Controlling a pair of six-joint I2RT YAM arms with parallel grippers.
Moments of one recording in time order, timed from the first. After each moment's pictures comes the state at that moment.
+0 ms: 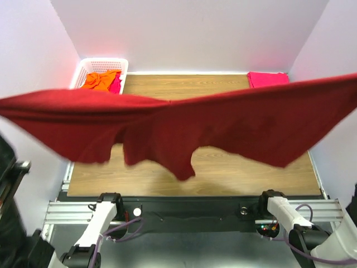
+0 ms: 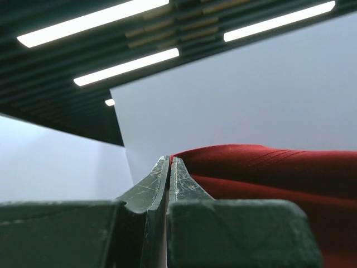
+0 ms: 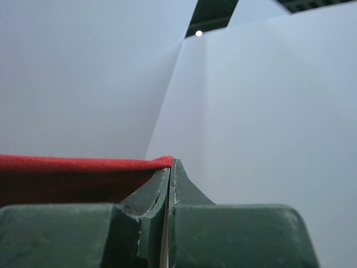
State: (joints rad) left arm -0.02 0.72 1.92 -0.19 0.16 0.23; right arm -0.07 0.93 2.11 -0.56 0.14 -0.50
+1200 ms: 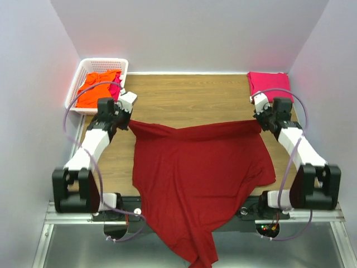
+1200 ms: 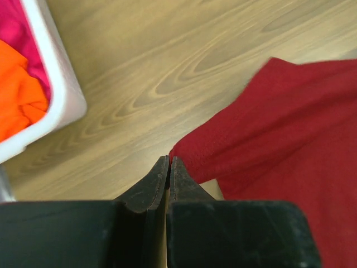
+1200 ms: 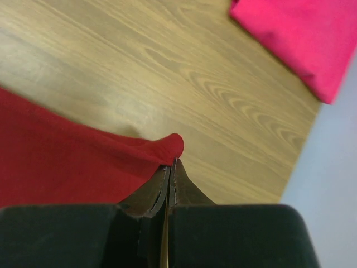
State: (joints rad) left arm -0.03 1.20 0.85 -0.24 0.27 0.38; right arm -0.07 1.25 0.88 -0.29 -0.15 -0.65
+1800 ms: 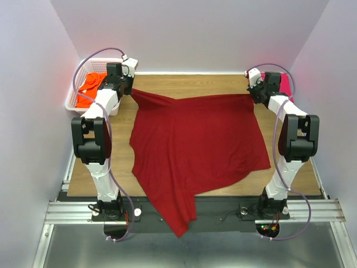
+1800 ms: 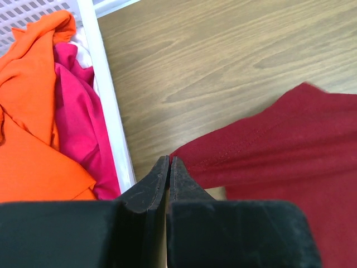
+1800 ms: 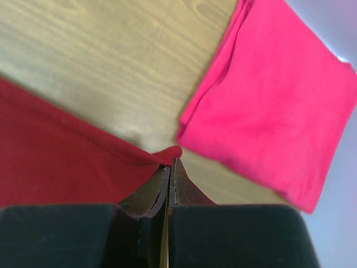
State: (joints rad) left arm -0.04 1.93 1.58 -0.25 0.12 0.28; right arm -0.07 1.91 1.41 -0.13 -0.18 -0.60
